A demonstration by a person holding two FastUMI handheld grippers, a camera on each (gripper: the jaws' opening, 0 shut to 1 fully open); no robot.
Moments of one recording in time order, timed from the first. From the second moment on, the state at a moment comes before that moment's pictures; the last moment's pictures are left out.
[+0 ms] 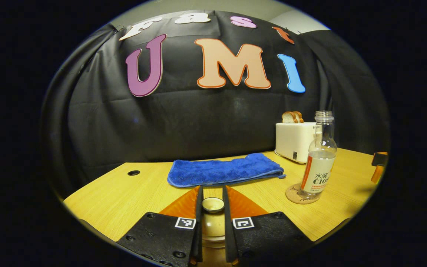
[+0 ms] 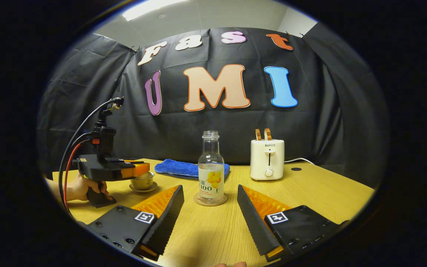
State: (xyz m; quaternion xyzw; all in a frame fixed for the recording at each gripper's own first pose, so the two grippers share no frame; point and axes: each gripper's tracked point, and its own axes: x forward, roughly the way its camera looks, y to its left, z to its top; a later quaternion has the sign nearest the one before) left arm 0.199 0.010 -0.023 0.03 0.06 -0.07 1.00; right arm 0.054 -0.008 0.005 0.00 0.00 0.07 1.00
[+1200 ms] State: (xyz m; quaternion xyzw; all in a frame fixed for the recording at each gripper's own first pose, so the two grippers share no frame) left arm 0.167 0.019 -0.007 0.00 0.01 -0.05 1.00; right arm 0.056 -0.015 0.006 0.00 0.00 0.06 1.00
